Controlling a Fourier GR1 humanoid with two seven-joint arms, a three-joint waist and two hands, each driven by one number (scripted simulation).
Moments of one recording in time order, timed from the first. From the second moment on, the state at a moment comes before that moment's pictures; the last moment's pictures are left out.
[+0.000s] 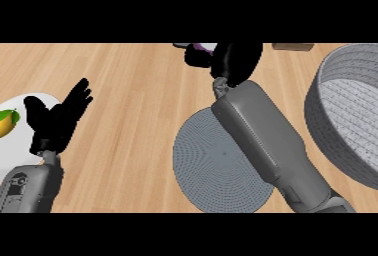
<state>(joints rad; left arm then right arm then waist) -0.26 0.25 0.11 -1.39 0.05 -0.06 0.24 -1.02 -0.01 0.25 -1.01 1.12 -0.56 1.10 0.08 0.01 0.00</state>
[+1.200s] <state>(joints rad) -0.23 0.27 0.16 -1.37 0.06 -0.07 0.21 -1.40 -0.19 -0.08 -0.63 1.46 -0.49 1.18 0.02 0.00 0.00</state>
